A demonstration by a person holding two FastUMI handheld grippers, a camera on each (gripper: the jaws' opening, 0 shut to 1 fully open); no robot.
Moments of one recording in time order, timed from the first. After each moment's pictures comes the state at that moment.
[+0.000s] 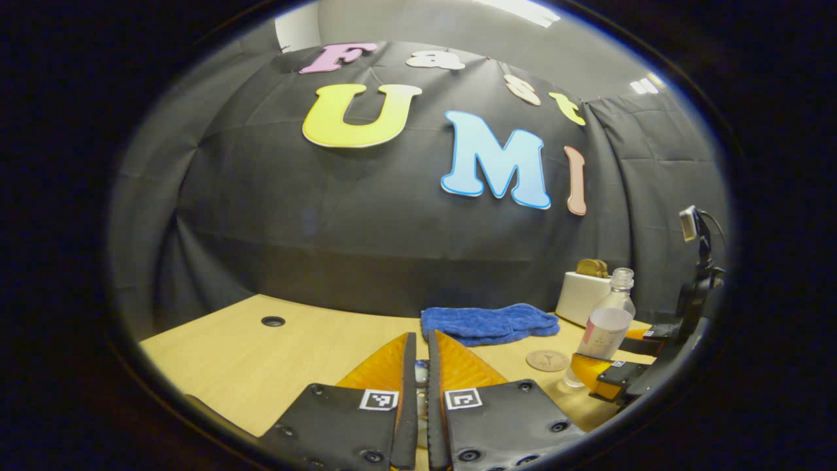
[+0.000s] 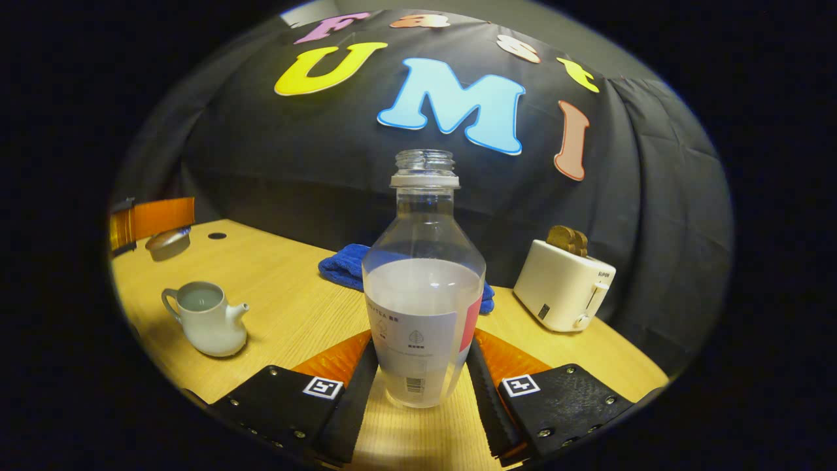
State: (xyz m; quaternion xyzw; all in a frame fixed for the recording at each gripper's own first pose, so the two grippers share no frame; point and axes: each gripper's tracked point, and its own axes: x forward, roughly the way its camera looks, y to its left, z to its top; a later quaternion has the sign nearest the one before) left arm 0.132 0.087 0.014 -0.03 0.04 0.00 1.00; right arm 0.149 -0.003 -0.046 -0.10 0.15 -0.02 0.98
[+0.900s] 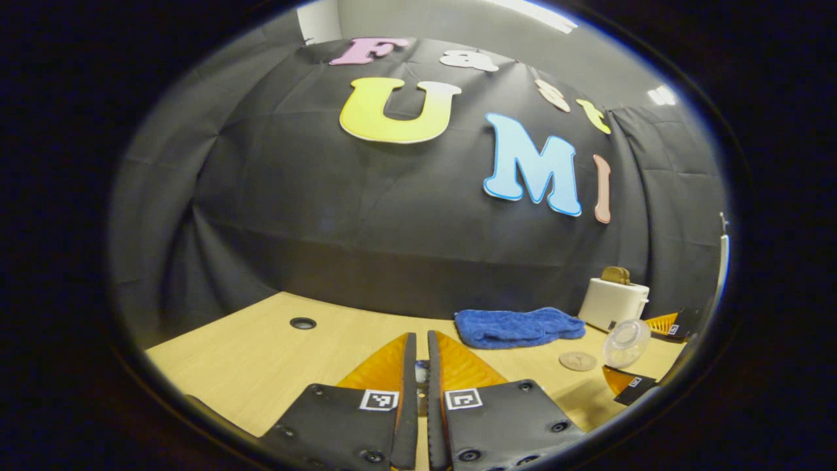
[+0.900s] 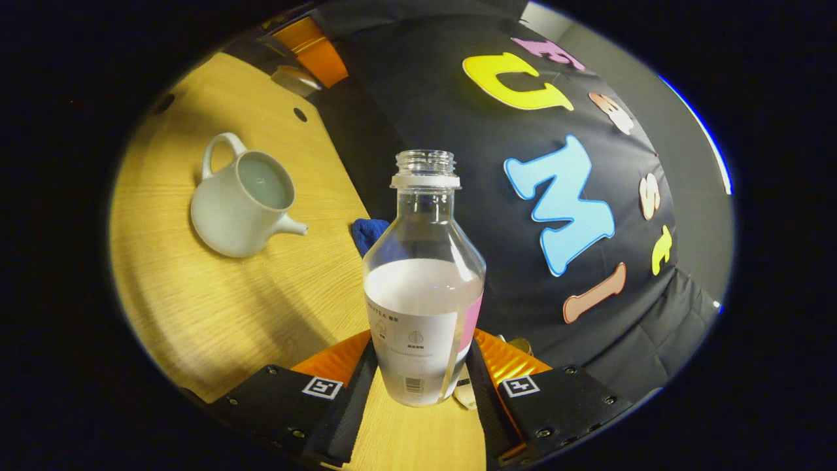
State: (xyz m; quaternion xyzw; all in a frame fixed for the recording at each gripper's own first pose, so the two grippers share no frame) left arm 0.139 0.159 0.003 -0.06 0.05 0.03 1.00; right arm 0.144 0.028 -0.023 -0.50 0.12 0.01 0.86
